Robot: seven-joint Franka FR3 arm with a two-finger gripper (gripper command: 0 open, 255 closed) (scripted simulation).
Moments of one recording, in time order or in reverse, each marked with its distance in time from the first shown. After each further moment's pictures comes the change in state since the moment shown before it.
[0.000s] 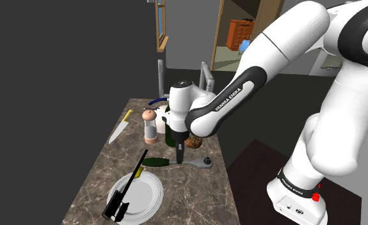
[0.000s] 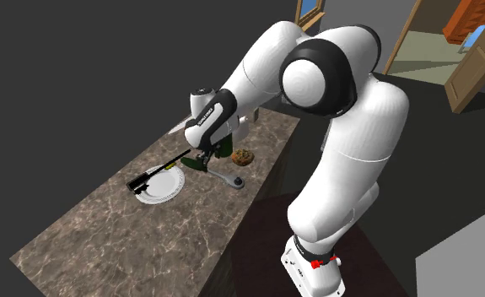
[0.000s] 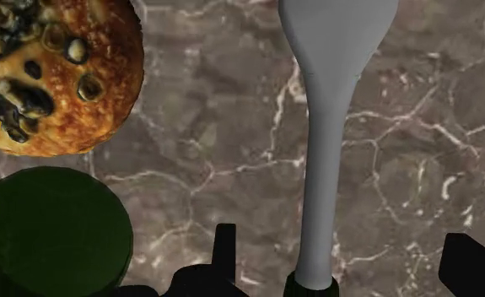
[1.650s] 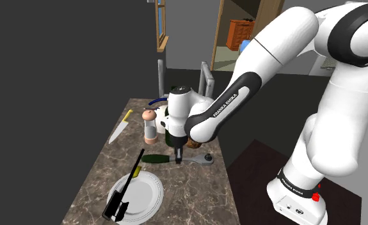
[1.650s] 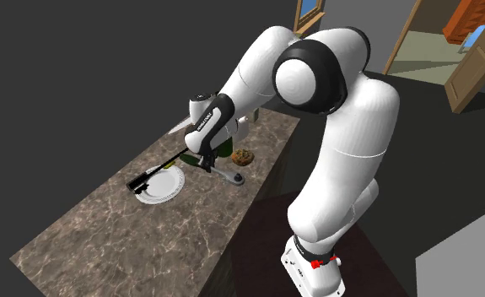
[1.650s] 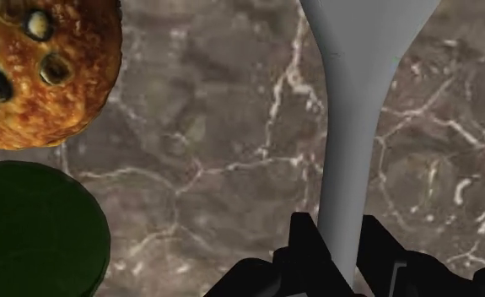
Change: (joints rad) arm 0.008 0.052 0.003 0.001 -0.022 0.054 0.012
